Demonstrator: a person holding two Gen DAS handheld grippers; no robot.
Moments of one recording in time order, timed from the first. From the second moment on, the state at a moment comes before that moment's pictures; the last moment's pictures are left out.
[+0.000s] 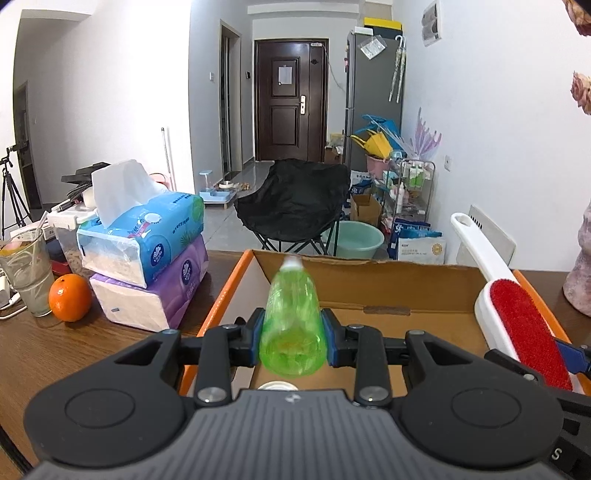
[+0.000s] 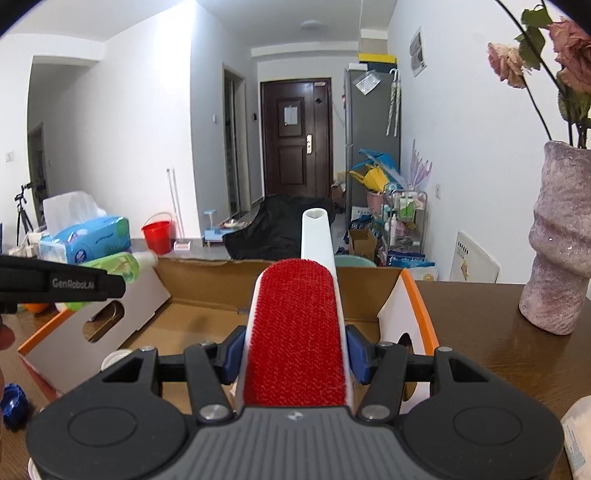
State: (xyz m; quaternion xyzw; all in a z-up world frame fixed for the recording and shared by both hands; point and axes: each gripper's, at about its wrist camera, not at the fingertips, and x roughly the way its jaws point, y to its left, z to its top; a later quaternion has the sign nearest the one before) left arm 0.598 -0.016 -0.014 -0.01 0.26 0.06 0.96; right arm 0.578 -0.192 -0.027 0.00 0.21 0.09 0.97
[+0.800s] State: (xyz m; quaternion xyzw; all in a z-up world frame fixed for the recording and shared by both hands) left arm 0.553 0.006 0.009 -0.01 0.22 0.10 0.97; right arm 0.543 -0.200 0.003 -0.01 0.19 0.07 0.98
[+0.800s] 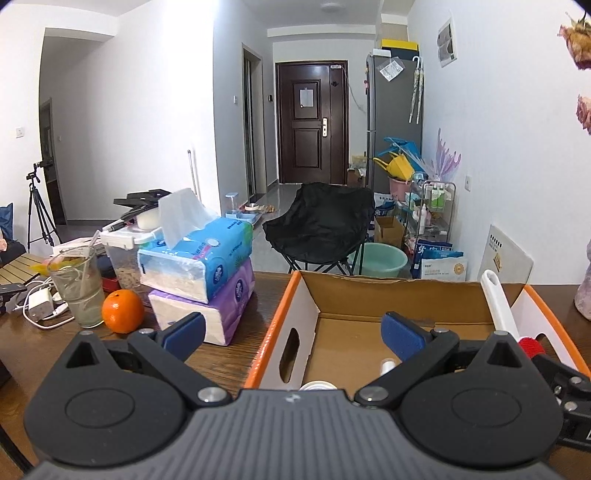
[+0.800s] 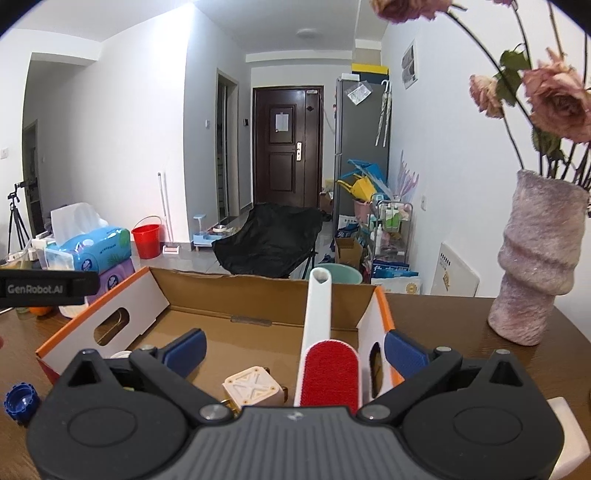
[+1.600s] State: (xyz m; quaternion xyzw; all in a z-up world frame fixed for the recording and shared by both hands) left arm 0.470 0.026 0.019 -0.01 0.21 0.10 0.97; right arm 0.454 -0.217 0.009 -0.02 0.18 0.06 0.98
